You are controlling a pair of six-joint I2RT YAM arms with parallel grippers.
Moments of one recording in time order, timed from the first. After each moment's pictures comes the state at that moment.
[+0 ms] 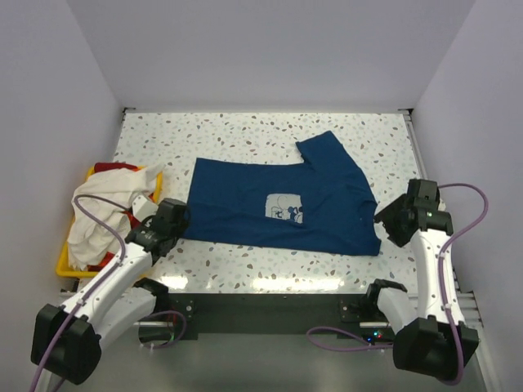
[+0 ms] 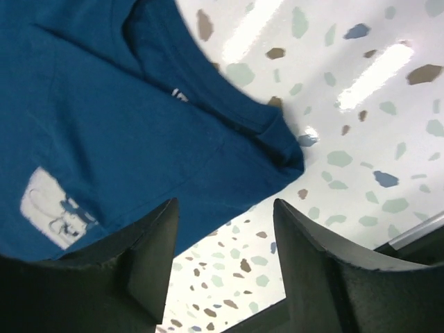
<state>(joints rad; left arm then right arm) -0.37 0.90 0.48 -0.57 -0.53 -1.19 -0.22 0.92 0.81 -0.96 0.08 0.73</state>
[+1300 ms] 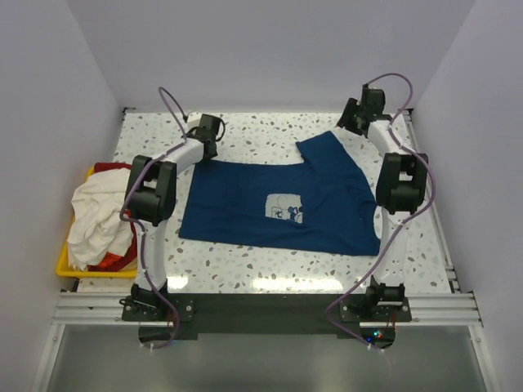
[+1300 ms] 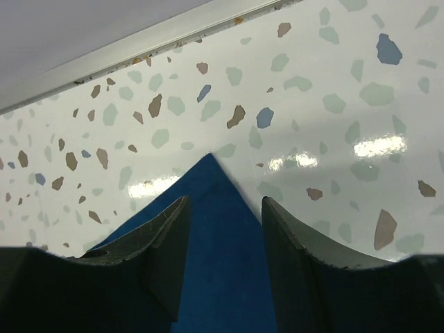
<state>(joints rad) -0.26 2.18 1.61 -0.36 -0.54 -0.56 -0.01 2.31 1.95 -0.31 -0.07 0.39</state>
